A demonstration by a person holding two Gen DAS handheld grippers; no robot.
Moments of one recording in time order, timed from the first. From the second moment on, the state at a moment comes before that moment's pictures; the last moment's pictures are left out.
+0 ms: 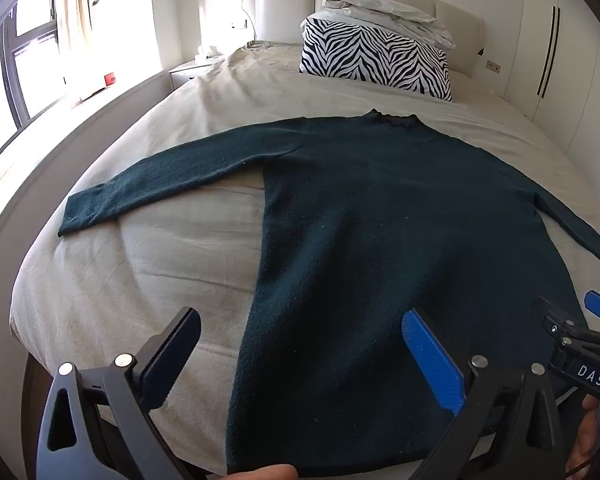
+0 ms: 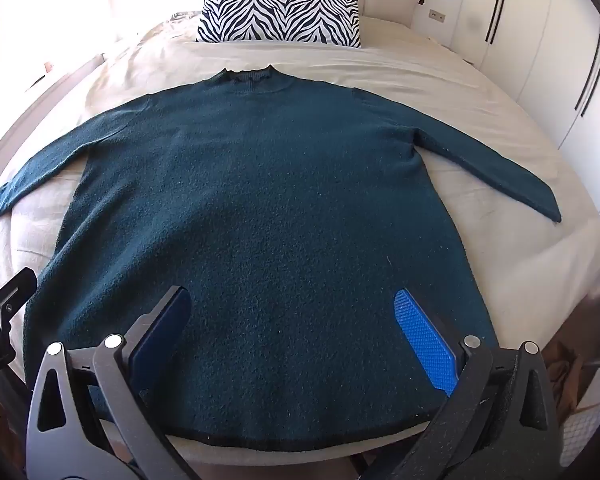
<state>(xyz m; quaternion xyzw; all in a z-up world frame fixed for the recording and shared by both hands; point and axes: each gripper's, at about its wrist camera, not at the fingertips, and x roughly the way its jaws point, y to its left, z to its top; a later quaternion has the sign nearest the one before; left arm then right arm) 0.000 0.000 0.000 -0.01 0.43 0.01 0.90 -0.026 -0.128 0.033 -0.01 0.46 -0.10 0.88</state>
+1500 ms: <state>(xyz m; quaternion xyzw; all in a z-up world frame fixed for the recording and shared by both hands) -0.004 0.008 -0.015 -0.02 0.44 0.01 0.90 -0.030 -0.125 0.027 -0.02 0.47 -0.10 0.88</state>
